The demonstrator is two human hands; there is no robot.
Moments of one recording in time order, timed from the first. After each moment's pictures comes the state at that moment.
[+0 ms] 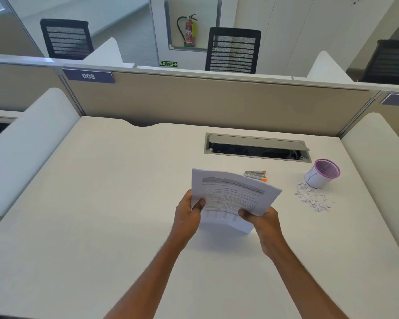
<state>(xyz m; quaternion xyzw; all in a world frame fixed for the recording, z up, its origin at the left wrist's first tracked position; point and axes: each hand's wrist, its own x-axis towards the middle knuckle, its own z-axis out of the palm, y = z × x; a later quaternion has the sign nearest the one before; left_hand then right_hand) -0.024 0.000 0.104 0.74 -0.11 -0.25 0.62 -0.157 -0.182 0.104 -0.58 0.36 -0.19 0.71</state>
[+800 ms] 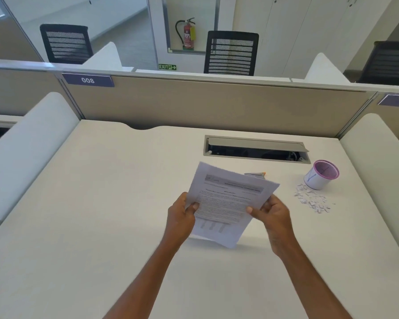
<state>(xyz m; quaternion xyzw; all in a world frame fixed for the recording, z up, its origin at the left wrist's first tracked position) -0.020 0.019 0.128 0.80 -0.13 -0.22 0.54 -0.164 -0.194 0.127 -0.58 0.32 -0.22 0.71</state>
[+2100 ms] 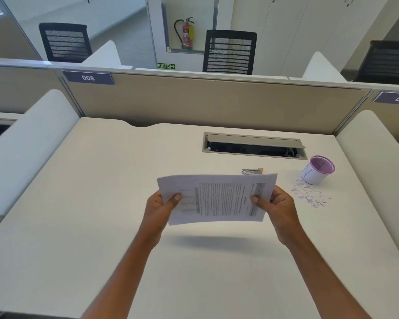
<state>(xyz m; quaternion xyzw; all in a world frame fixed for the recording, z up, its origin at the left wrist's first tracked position) 0.000 0.067 0.124 0.65 -0.06 -0.26 0.71 -0.178 -0.205 0.147 -0.64 0.30 -0.21 0.68</state>
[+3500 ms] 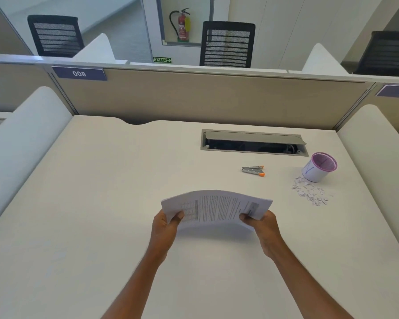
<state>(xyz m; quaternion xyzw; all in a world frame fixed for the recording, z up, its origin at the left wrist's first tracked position) -0.019 0.059 0.063 0.73 -0.02 -0.25 0.64 -0.171 -0.193 0.057 -0.59 0.40 -0.14 0.68</state>
